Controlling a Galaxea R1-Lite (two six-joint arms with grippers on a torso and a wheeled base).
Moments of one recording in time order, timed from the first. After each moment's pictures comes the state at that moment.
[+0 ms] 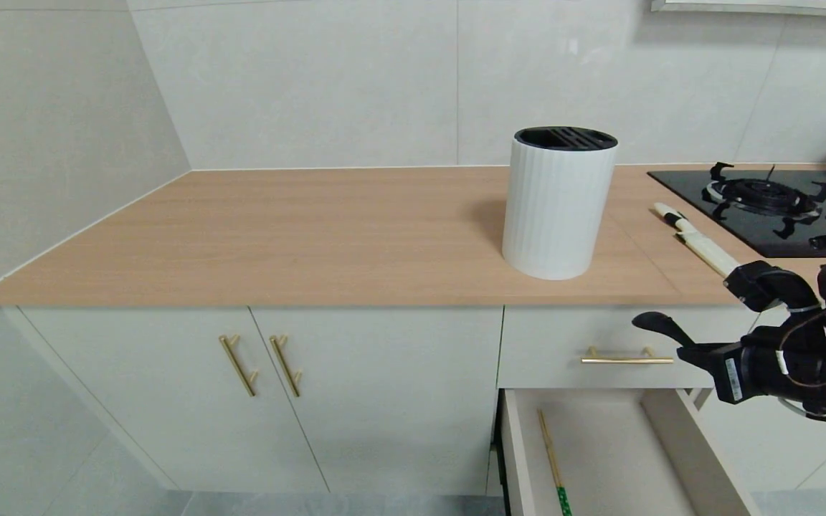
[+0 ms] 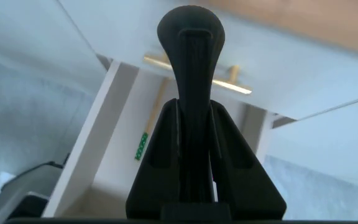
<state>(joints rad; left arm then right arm) 0.01 0.00 0.00 0.00 0.03 0.00 0.14 1.54 -0.59 -0.40 0.11 -0.16</state>
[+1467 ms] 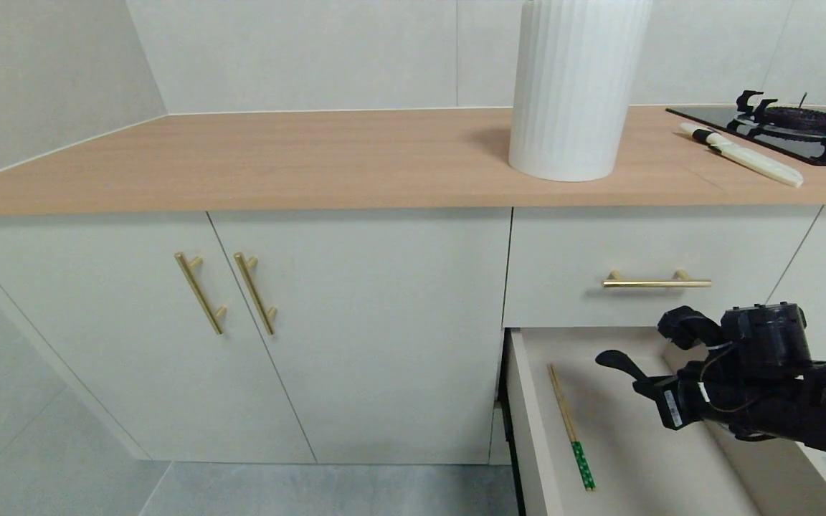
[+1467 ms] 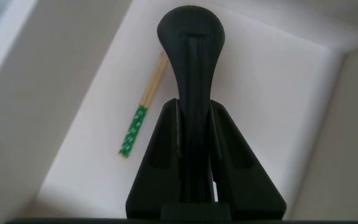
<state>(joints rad) 0.01 0.00 0.00 0.00 0.03 0.00 0.18 1.85 -0.53 -0.67 0.12 -0.16</state>
